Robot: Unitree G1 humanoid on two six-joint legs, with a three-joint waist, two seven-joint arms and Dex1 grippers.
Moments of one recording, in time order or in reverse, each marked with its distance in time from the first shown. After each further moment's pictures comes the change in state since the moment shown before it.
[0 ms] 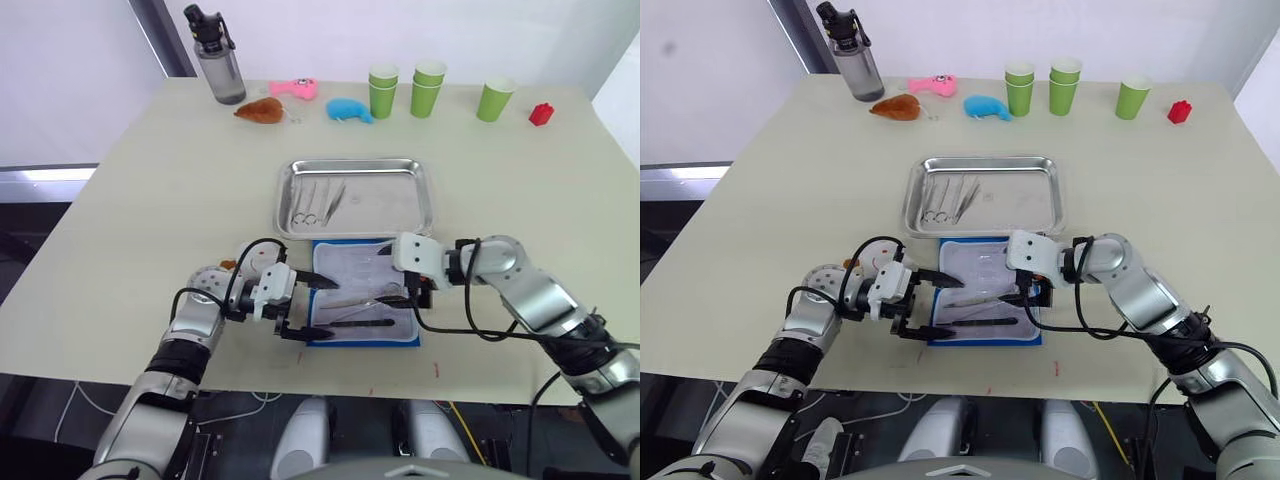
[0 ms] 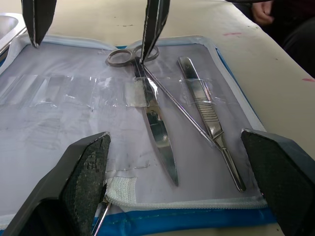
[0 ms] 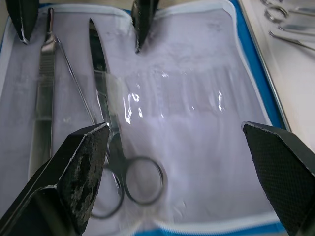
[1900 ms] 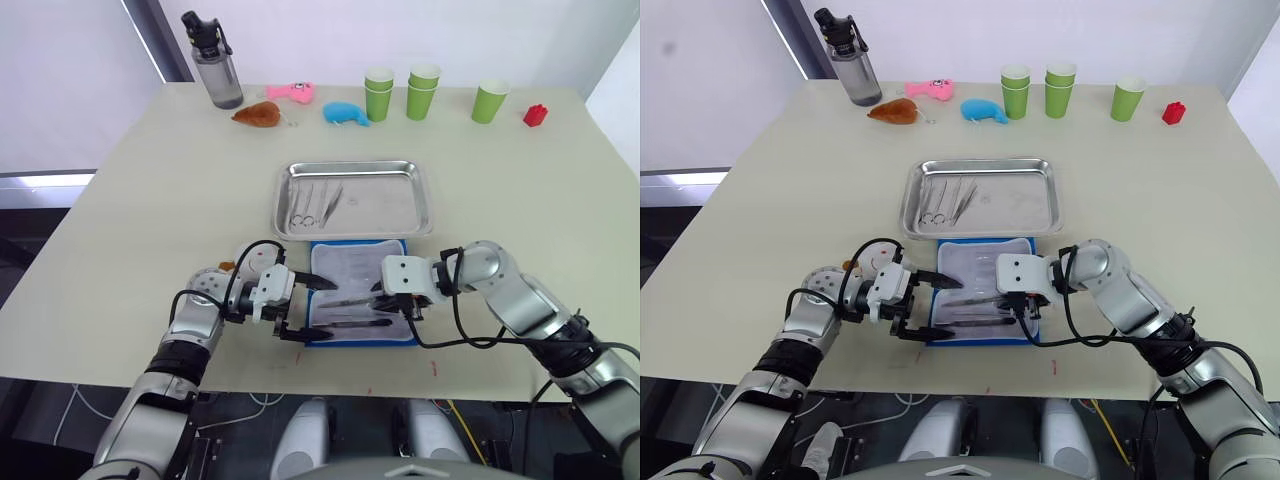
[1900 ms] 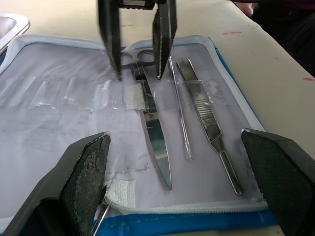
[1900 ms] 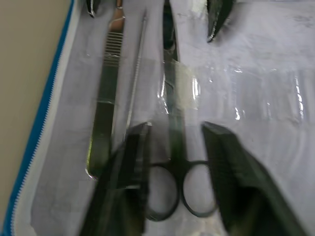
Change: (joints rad) left arm 0.003 -0.002 0.001 0.024 0.000 -0.017 0.001; right arm -0.007 0.049 0.058 0.032 -0.129 -0.028 0.164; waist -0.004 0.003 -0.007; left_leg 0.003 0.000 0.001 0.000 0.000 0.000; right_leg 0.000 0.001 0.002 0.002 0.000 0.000
